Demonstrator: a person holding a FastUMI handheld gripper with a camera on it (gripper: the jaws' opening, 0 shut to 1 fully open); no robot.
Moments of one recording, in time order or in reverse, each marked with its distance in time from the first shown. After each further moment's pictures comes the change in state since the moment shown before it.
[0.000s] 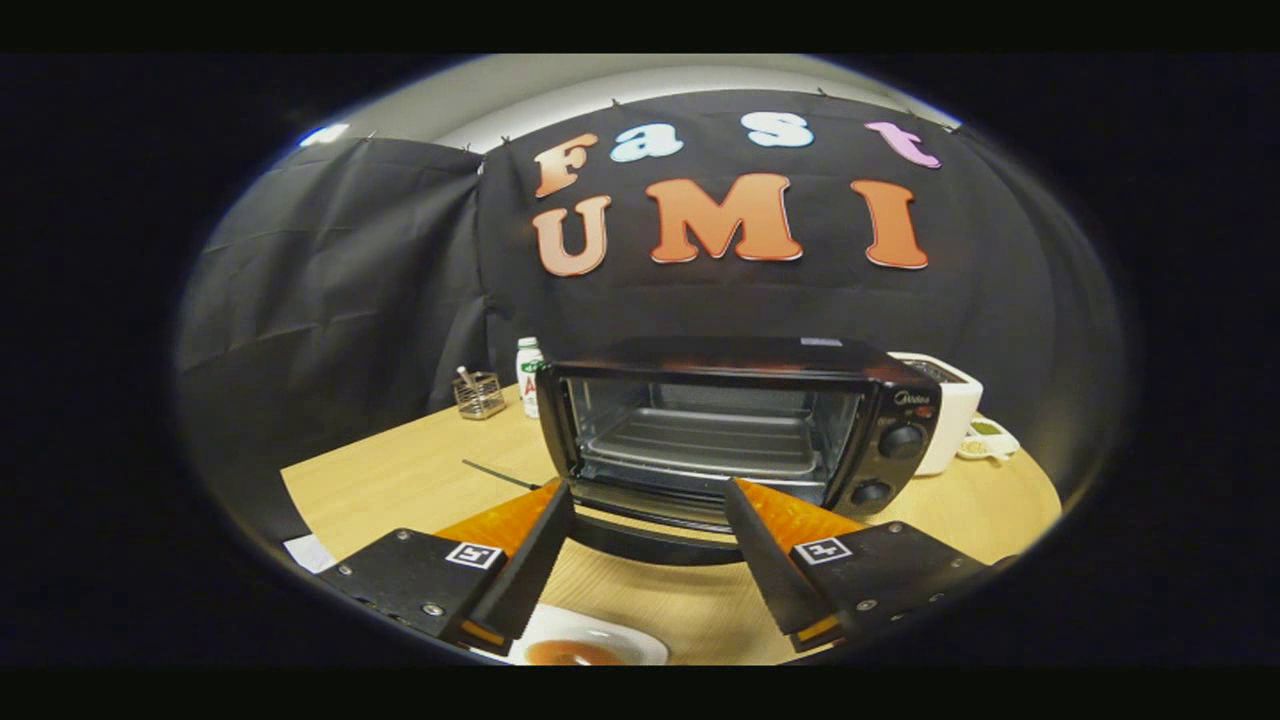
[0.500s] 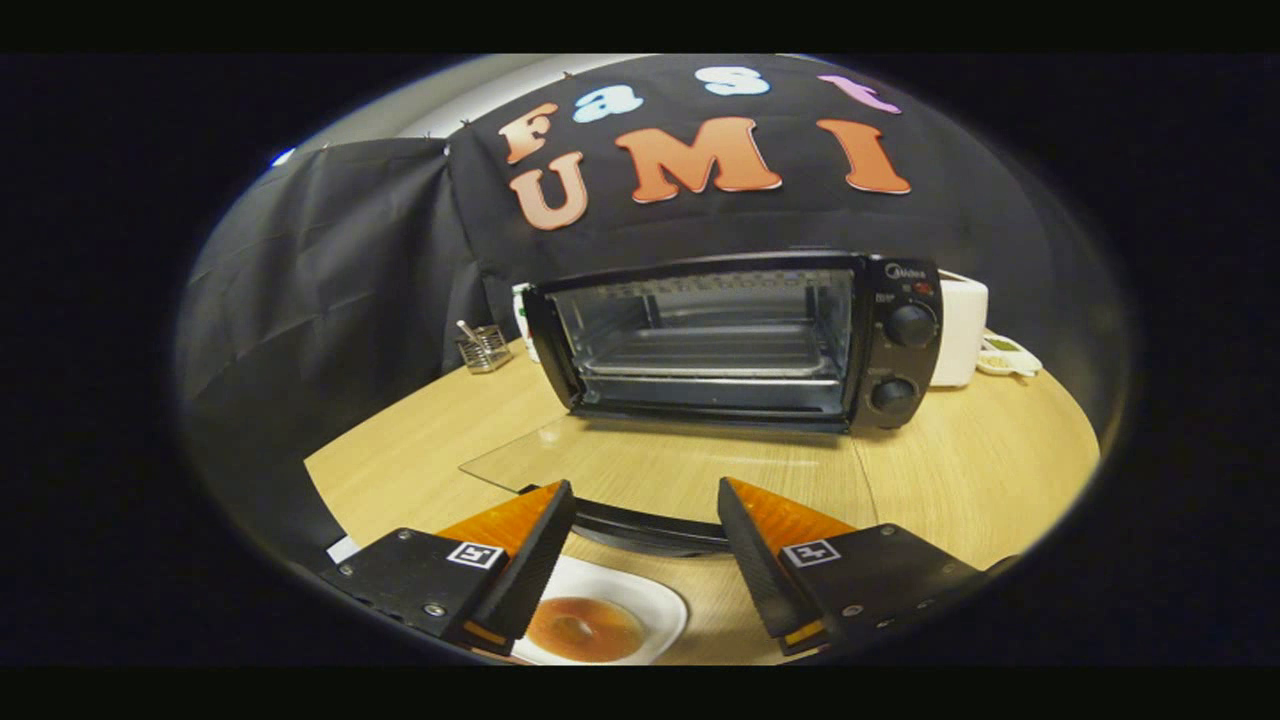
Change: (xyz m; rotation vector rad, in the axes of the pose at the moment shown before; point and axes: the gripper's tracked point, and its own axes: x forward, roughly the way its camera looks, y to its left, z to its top) arm -0.004 -0.010 -0.080 0.119 0.203 0.021
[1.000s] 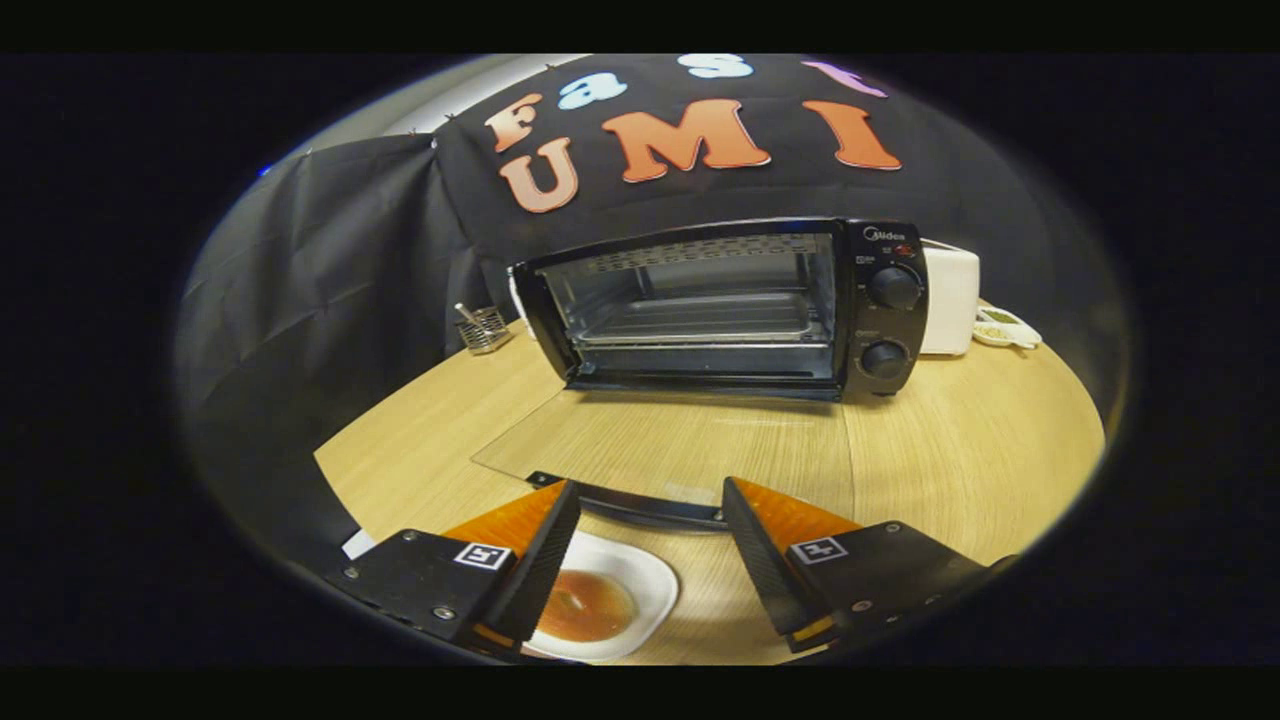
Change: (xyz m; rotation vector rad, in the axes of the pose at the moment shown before) arm -0.033 0.010 -0.015 0.023 0.046 0.058
